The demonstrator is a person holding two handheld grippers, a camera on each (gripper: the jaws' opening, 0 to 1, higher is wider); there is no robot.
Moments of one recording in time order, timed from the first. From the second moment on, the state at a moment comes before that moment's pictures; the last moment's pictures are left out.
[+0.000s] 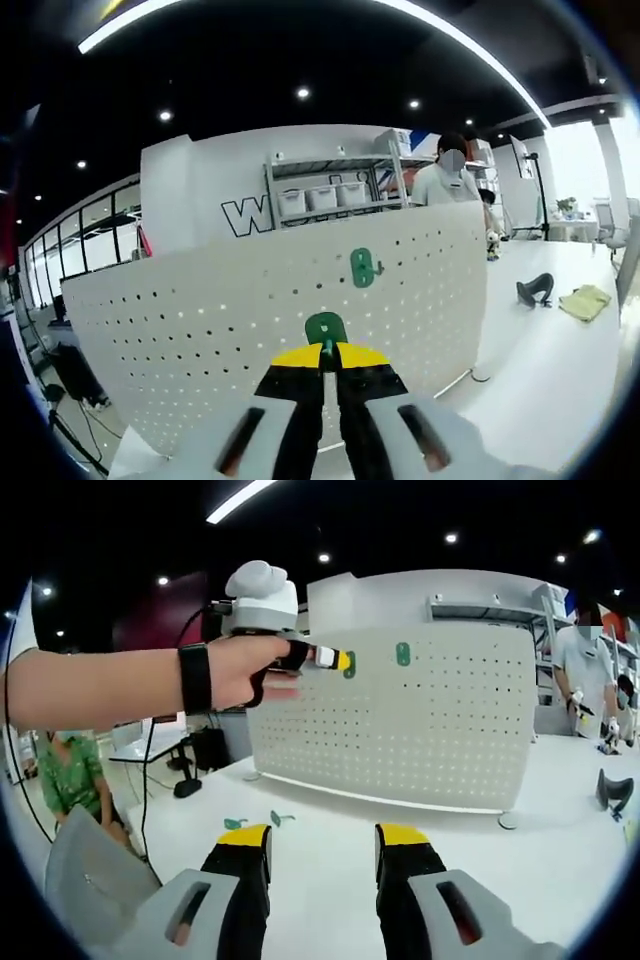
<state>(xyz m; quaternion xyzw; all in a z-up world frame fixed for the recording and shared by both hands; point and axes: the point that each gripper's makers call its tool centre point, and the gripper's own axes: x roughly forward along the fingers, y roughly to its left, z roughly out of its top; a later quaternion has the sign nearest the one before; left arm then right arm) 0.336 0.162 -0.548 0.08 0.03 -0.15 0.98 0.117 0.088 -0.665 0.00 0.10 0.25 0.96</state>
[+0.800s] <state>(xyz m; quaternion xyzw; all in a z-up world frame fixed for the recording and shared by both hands) 0.364 0.153 -0.541 0.09 0.03 -0.11 0.99 0.116 0.066 -0.663 0.02 0.09 0.24 0.96</state>
